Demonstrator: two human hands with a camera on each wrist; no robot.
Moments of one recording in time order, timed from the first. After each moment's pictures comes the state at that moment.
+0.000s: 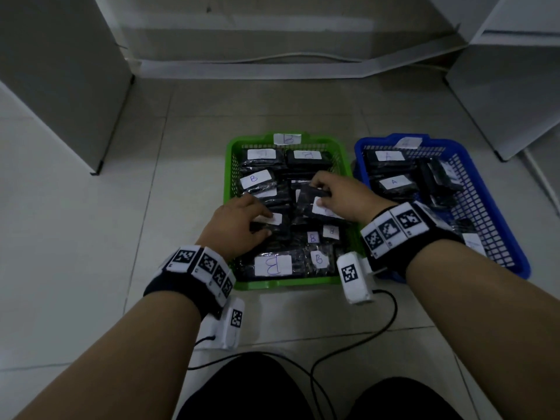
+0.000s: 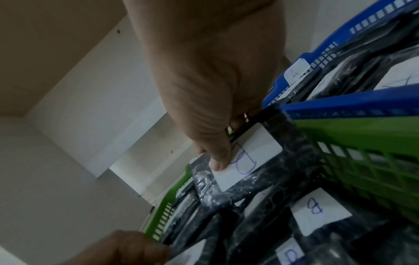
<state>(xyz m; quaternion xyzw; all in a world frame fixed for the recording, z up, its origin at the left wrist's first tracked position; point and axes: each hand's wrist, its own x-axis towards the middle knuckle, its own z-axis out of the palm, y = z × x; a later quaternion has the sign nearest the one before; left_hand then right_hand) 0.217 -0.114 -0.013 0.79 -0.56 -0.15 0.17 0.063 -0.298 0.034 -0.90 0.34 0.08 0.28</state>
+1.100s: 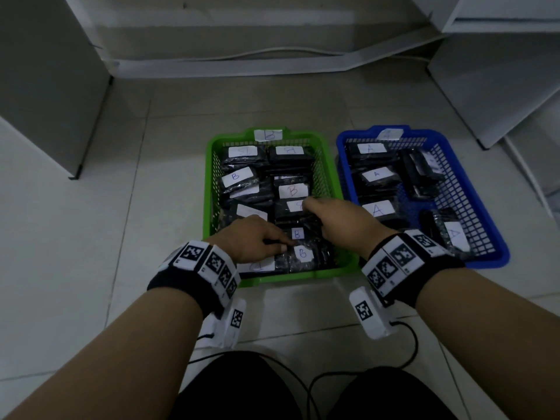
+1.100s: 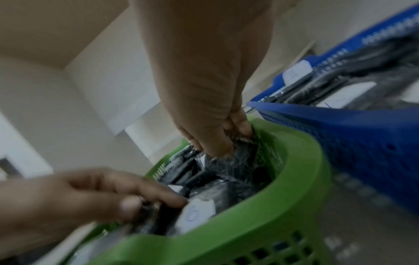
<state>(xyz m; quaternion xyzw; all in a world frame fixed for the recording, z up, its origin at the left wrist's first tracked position) 0.184 -0.141 -0.012 0.68 -0.65 -0.34 0.10 0.014 -0.277 0.009 -0.97 0.21 0.09 0.12</state>
